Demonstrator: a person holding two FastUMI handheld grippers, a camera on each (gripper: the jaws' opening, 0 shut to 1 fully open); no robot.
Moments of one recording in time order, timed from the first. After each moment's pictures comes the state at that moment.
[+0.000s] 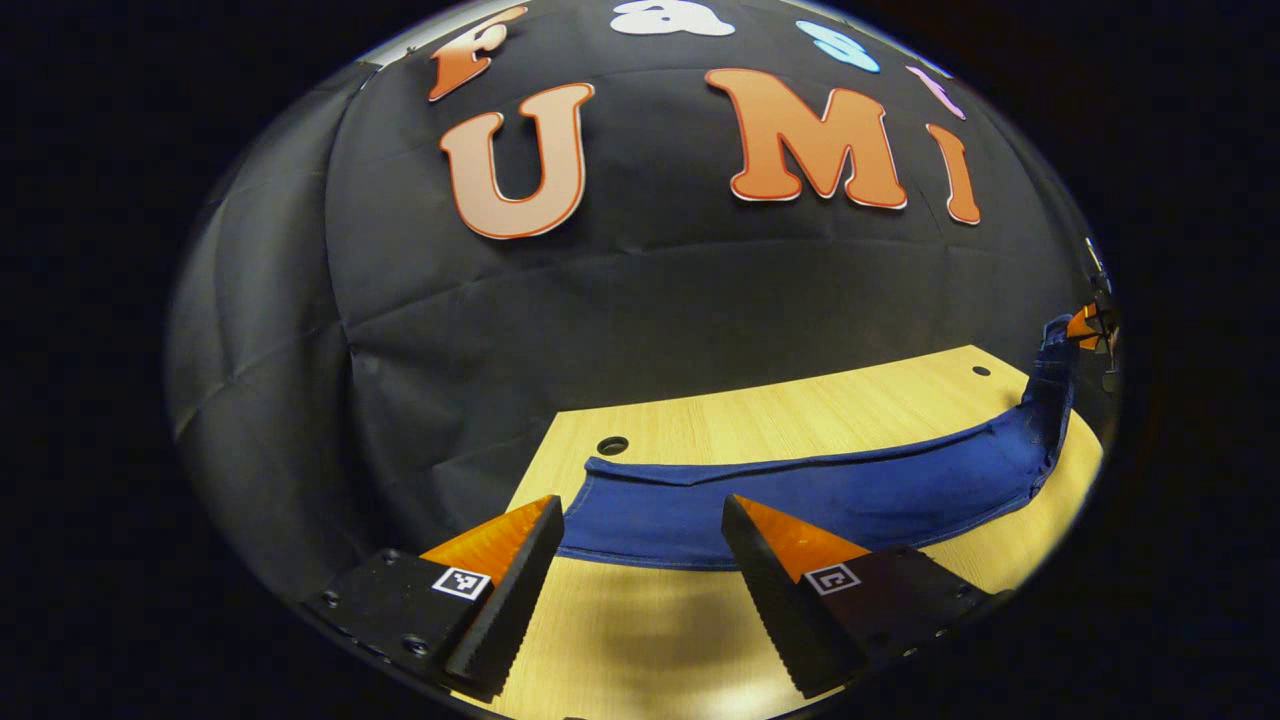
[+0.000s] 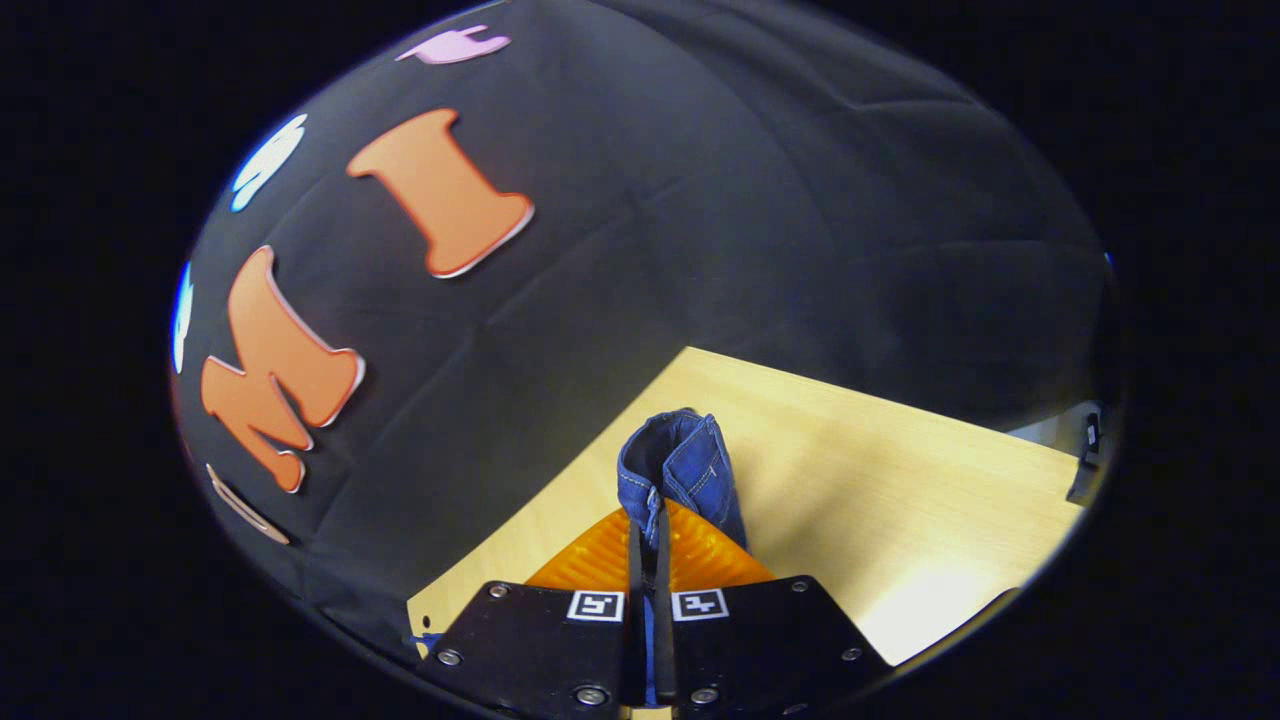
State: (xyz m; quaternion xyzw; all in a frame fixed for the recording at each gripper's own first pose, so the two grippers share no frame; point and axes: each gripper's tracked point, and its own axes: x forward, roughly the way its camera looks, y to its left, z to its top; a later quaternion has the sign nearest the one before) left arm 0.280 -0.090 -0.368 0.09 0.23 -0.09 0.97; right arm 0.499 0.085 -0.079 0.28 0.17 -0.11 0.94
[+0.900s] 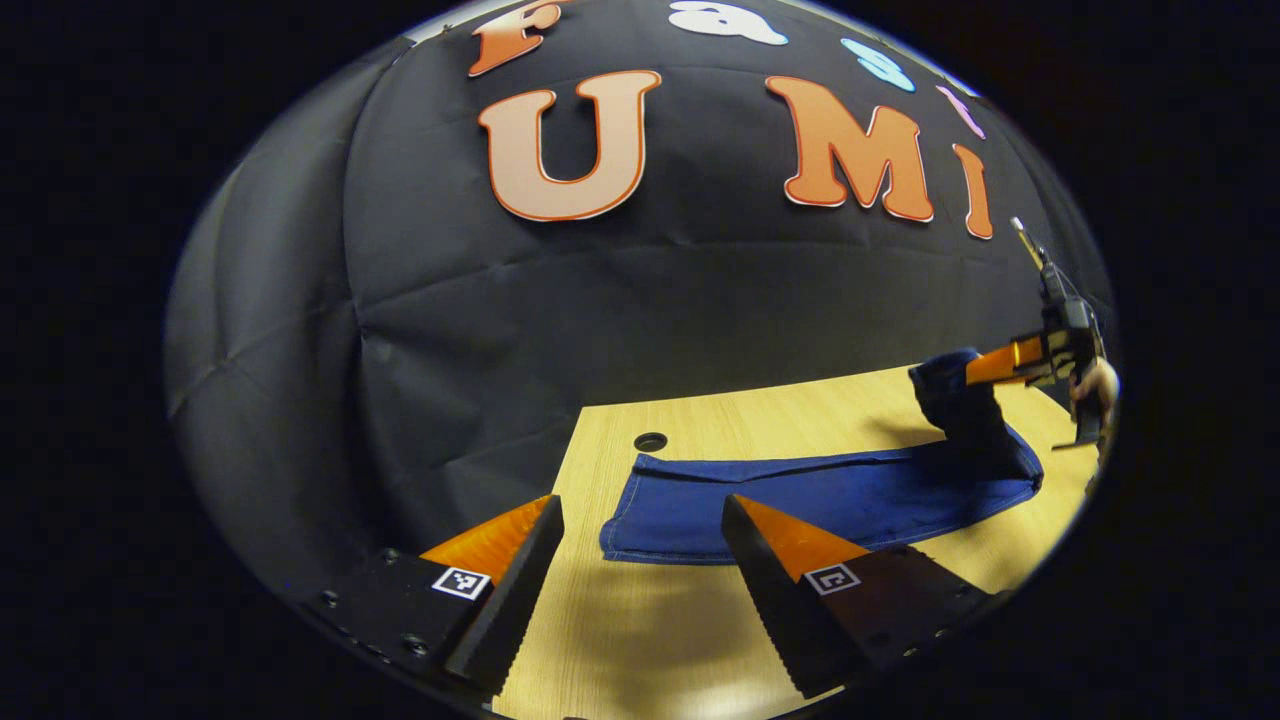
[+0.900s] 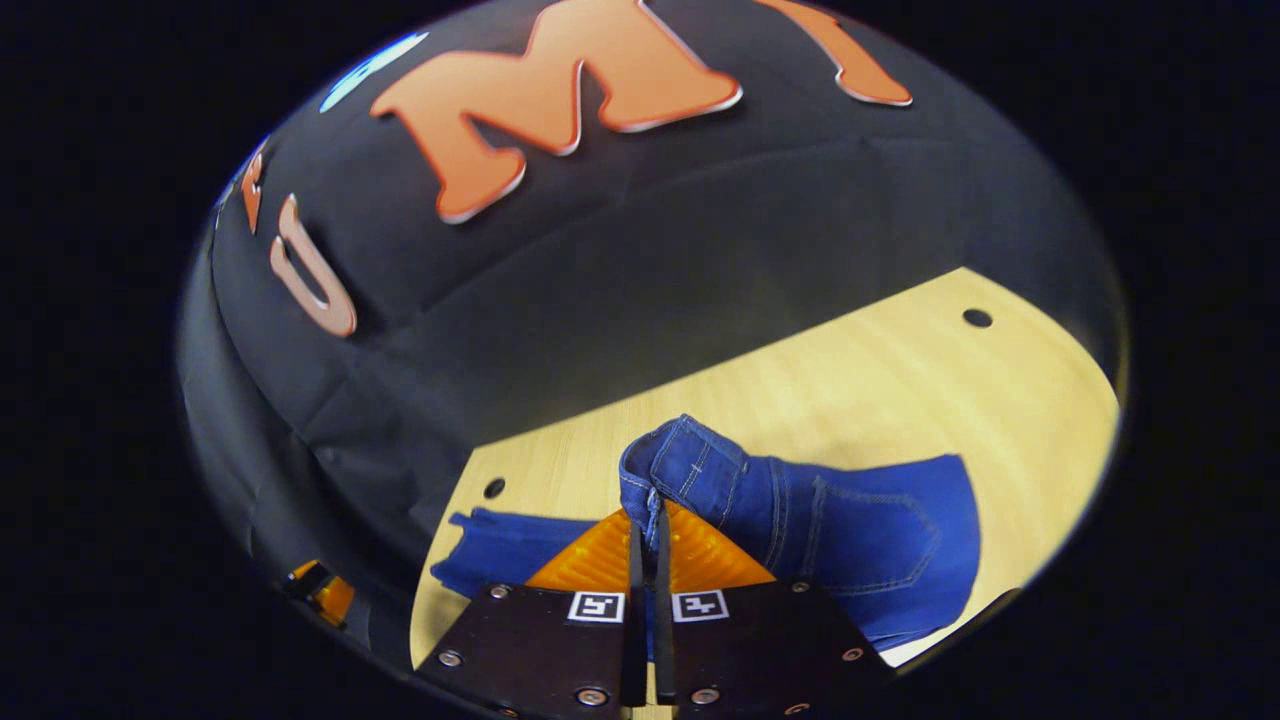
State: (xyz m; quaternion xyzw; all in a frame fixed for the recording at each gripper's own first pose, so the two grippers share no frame) left arm 0.310 -0.009 -0.380 0.08 0.24 -0.10 0.96; right arm 0.497 0.436 -0.166 0.13 0.29 0.12 0.94
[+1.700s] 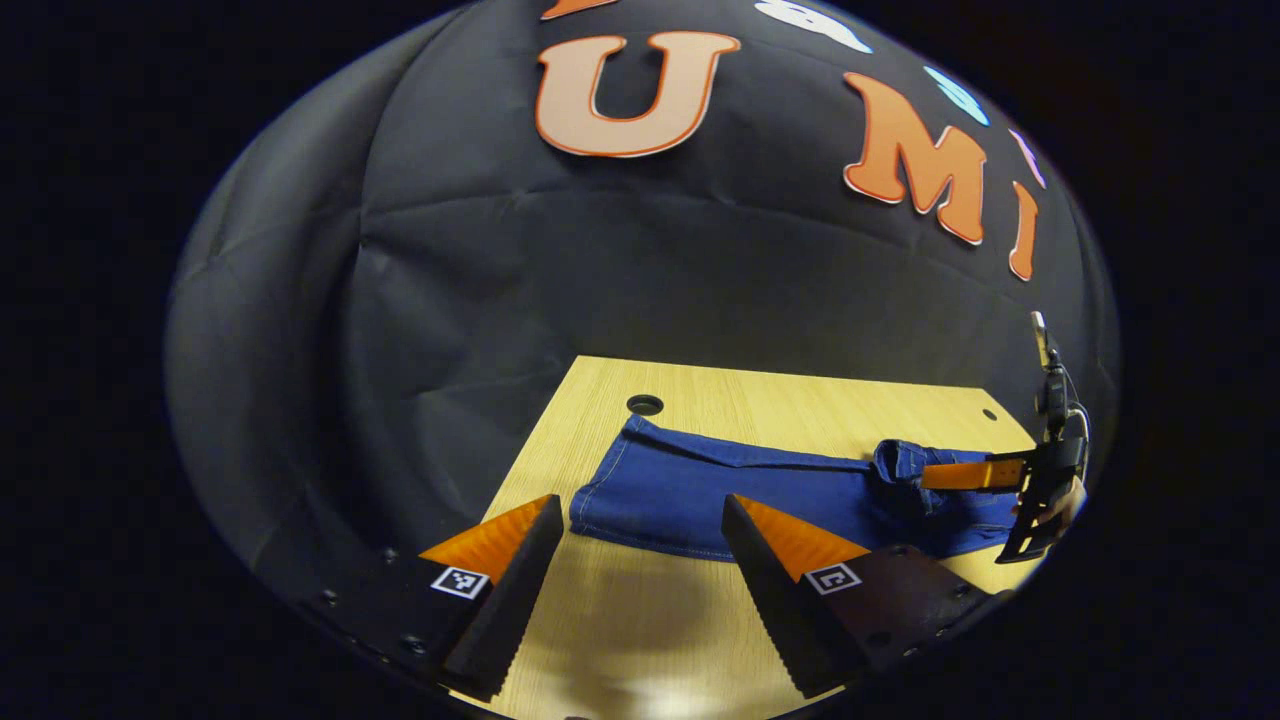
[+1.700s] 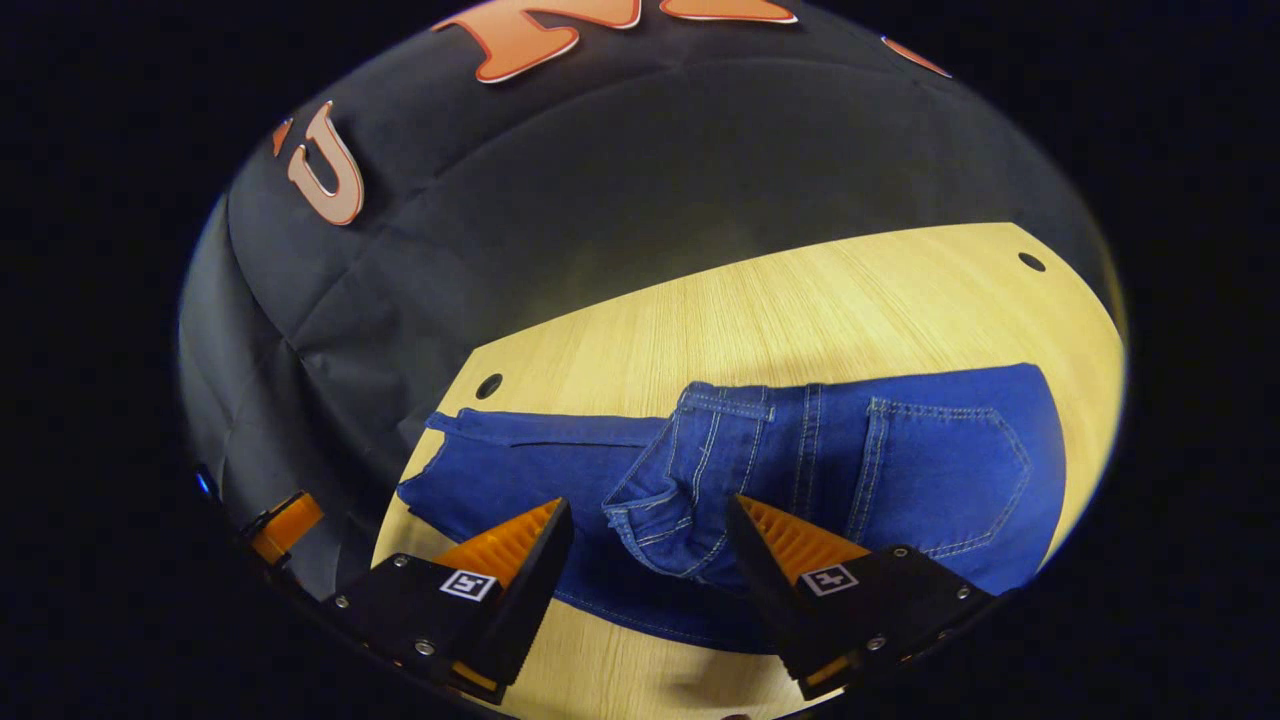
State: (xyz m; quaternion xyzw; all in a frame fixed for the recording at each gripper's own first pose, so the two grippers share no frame) left arm 0.328 -0.009 -0.442 -0.02 0.30 -0.07 0.95; right arm 0.472 0.462 -0.232 0.08 0.34 0.16 0.92
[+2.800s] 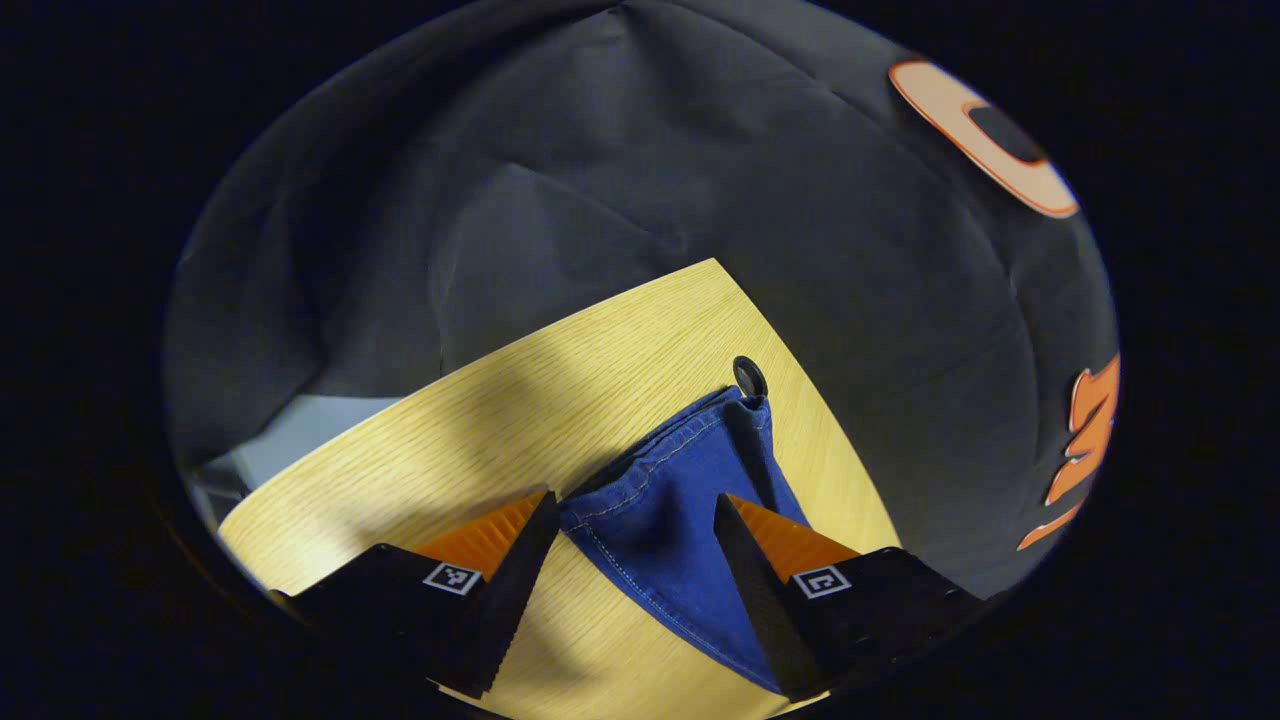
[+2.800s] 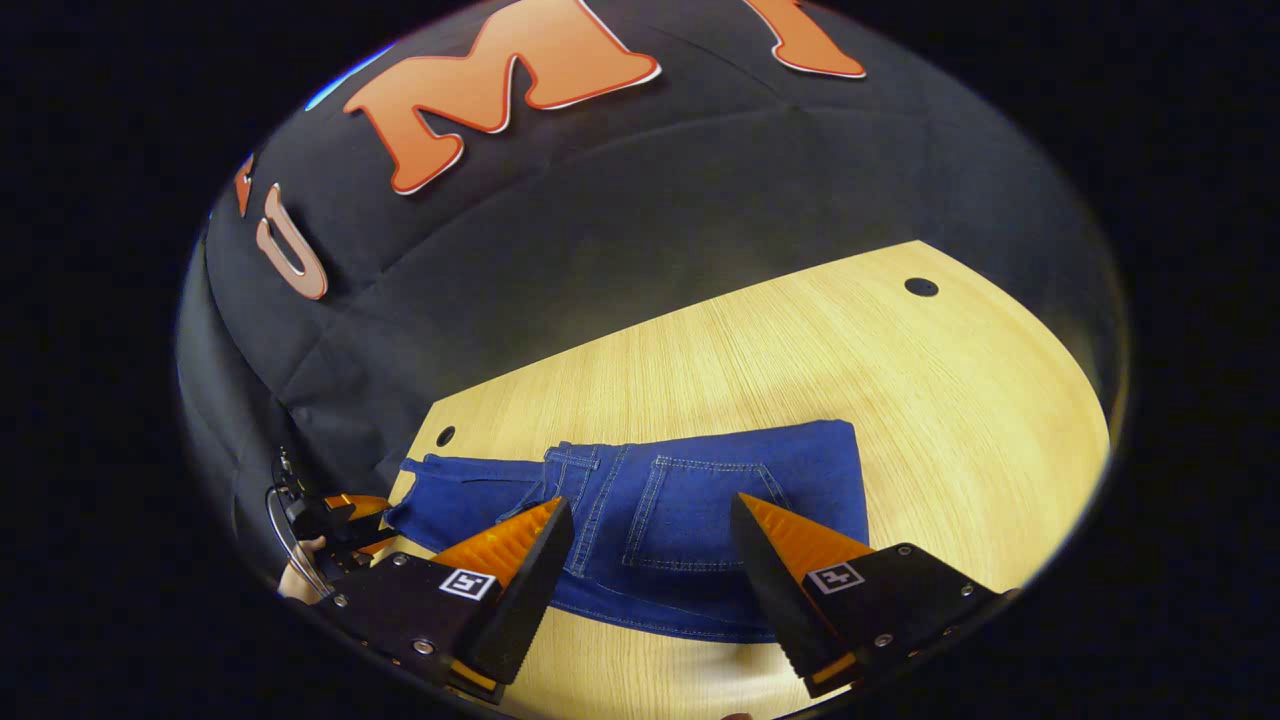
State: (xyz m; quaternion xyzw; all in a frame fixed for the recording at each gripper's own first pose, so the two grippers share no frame) left arm 0.429 0.005 -0.574 -0.34 0.42 0.07 0.84; right arm 0.456 0.325 -0.178 0.13 0.32 0.09 0.93
